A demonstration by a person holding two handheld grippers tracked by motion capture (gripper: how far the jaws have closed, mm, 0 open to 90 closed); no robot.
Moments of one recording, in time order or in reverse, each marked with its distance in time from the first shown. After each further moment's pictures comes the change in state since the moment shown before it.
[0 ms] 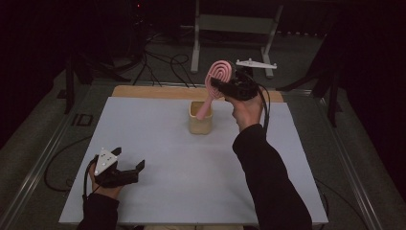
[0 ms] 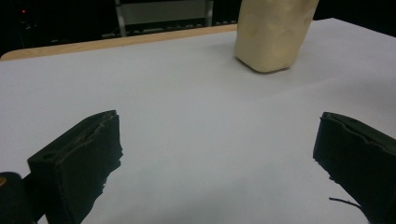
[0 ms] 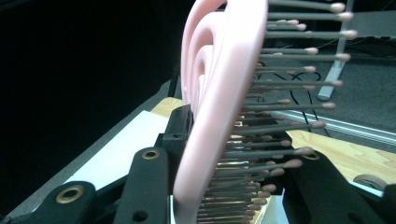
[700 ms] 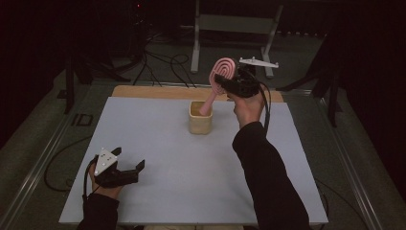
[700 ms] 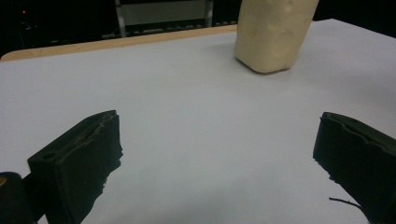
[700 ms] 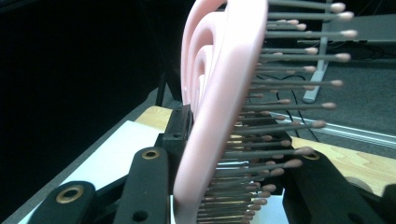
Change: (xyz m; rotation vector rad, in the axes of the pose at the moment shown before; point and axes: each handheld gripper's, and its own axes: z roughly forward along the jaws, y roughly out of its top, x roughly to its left) left arm 0.000 0.000 0.000 0.000 -0.001 0.001; right arm -0.015 0.001 0.007 -0.031 -0.054 0.019
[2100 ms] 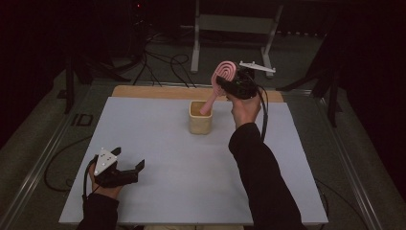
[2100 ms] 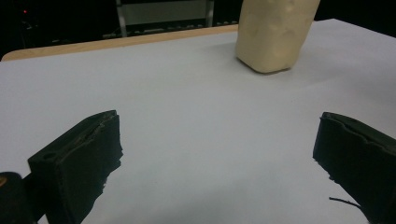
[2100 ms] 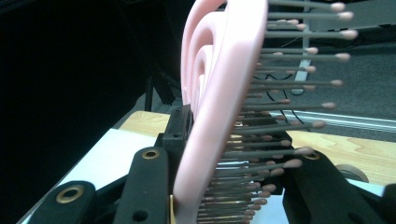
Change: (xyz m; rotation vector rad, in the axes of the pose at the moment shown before) left arm 0.001 0.000 0.000 -0.001 0.003 -0.004; right arm -0.015 -0.015 0.019 -0.008 -0.060 0.076
